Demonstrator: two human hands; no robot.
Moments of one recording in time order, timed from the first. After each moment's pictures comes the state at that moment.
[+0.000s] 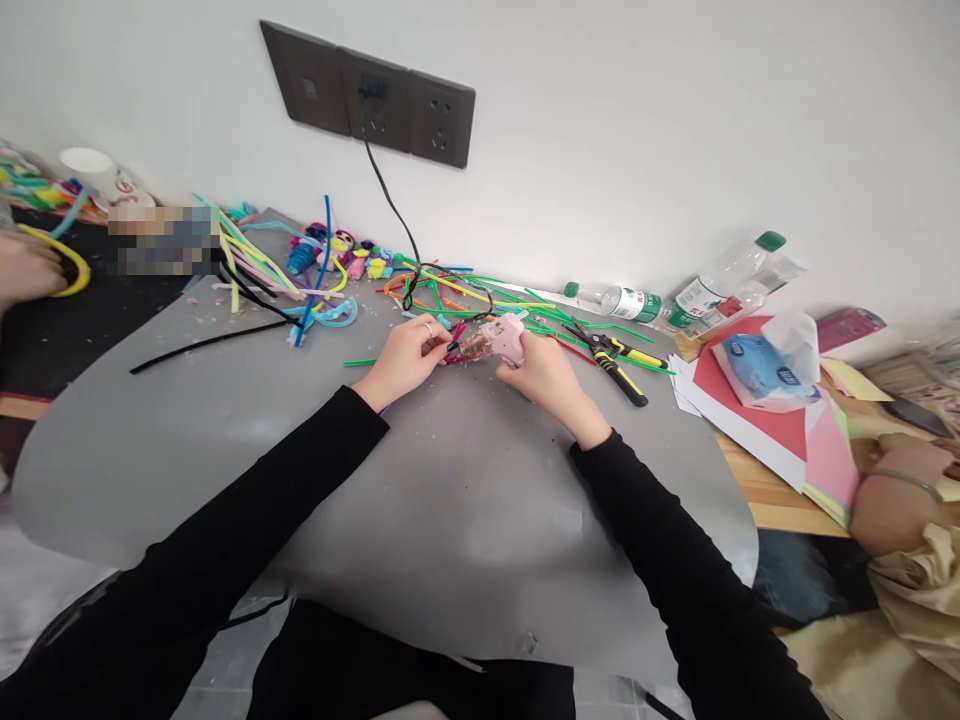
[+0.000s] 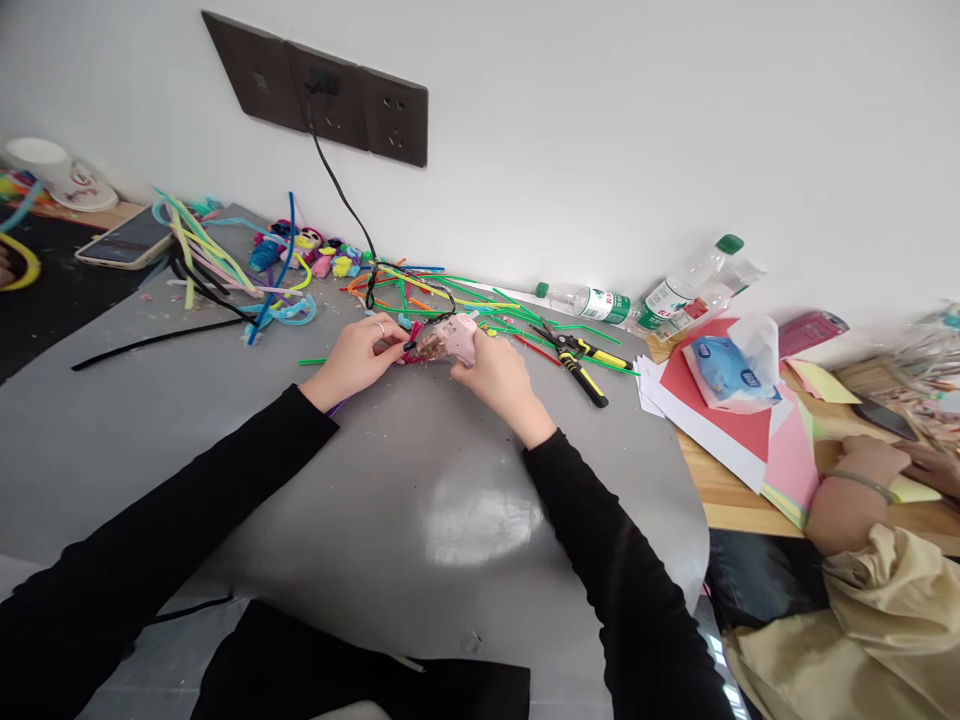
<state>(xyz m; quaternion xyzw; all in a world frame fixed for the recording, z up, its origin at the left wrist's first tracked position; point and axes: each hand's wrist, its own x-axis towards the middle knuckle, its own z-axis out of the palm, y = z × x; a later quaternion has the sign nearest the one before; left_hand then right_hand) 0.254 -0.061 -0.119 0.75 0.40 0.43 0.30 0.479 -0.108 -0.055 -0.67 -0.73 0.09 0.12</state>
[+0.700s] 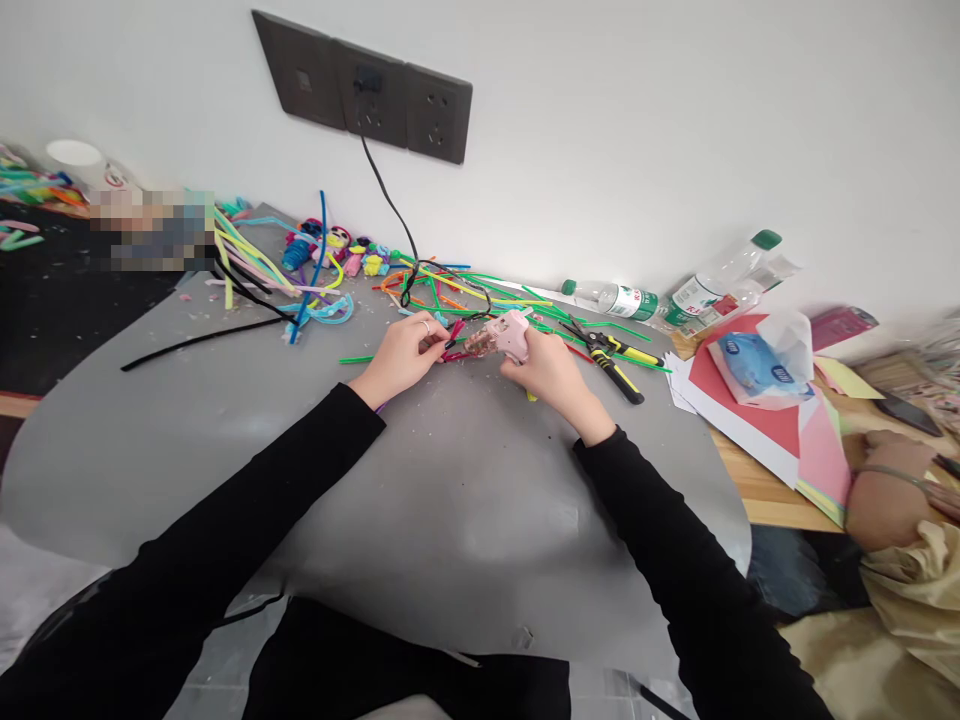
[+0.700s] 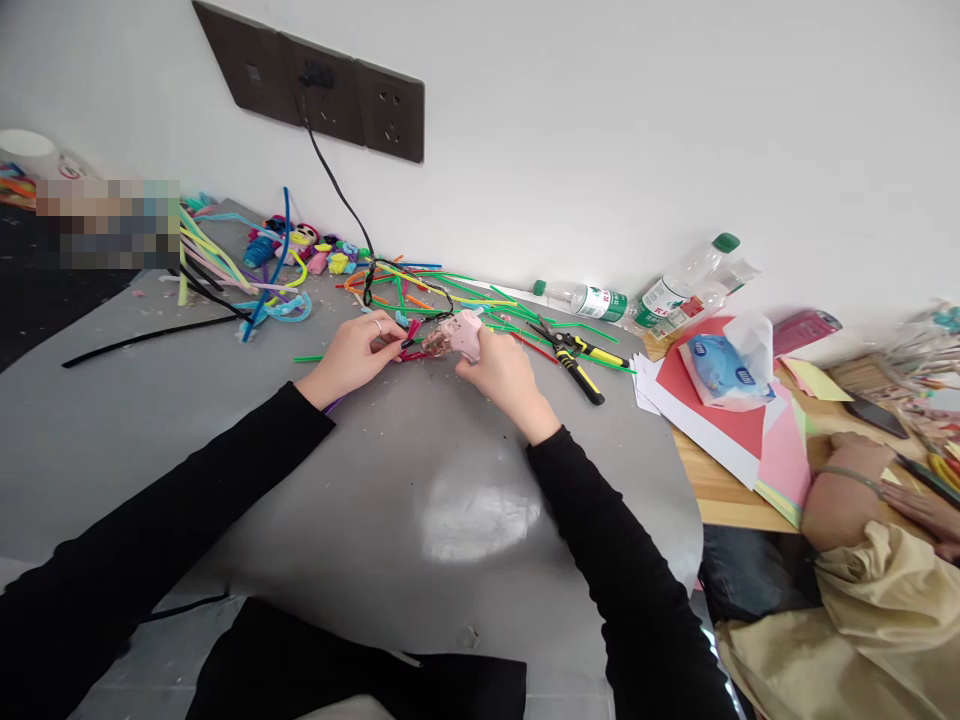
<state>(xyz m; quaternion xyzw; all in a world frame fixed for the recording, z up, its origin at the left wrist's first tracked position) 0.254 -0.062 -0.117 0.76 0.40 0.42 0.29 0.488 -0.106 -0.053 -0.68 -0.73 0.07 0.10</state>
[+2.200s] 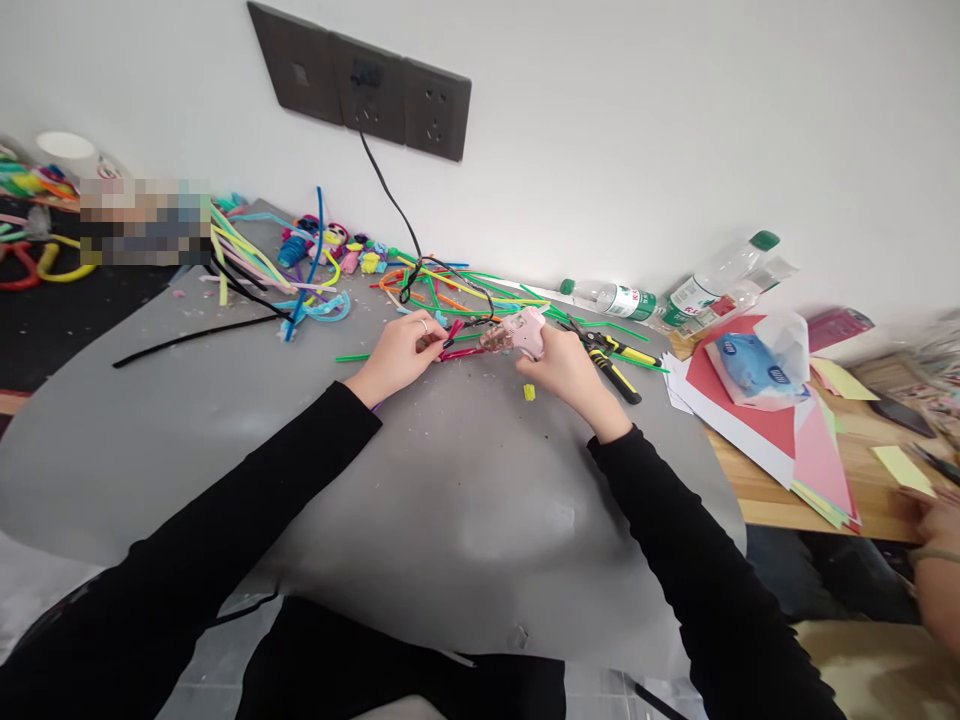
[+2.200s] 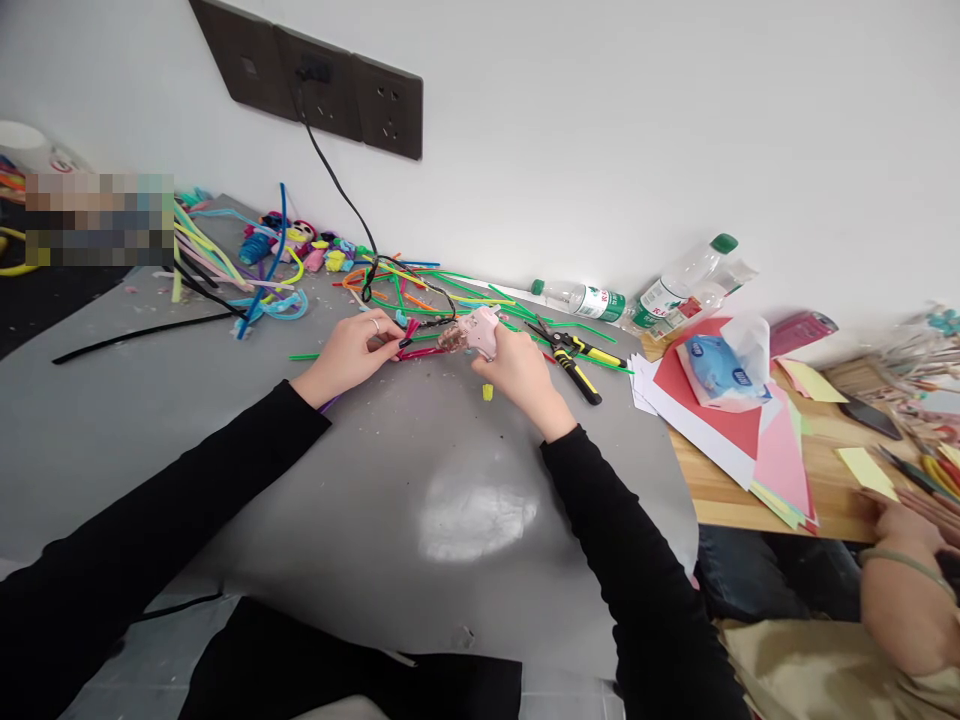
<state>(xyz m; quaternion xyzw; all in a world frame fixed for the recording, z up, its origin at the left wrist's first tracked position) 0.254 -0.066 -0.110 0.76 0.40 0.41 0.30 0.511 -0.105 -0.048 -0.68 -0.72 0.06 0.11</state>
